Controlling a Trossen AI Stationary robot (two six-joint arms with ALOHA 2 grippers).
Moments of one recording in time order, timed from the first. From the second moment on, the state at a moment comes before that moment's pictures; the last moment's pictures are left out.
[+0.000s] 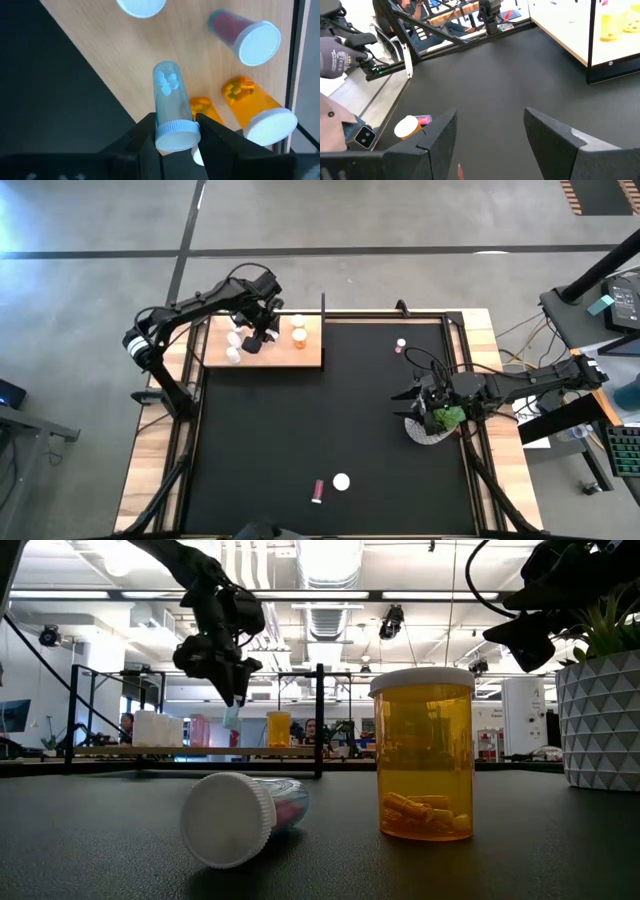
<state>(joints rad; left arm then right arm) 0.74 1.64 1.38 -1.00 0.20 -2.02 0.14 0.58 0.24 0.08 0.03 0.34</state>
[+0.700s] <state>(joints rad) 0.79 1.64 1.25 -0.79 0.23 -2.04 0.14 0.58 0.24 0.08 0.03 0.34</state>
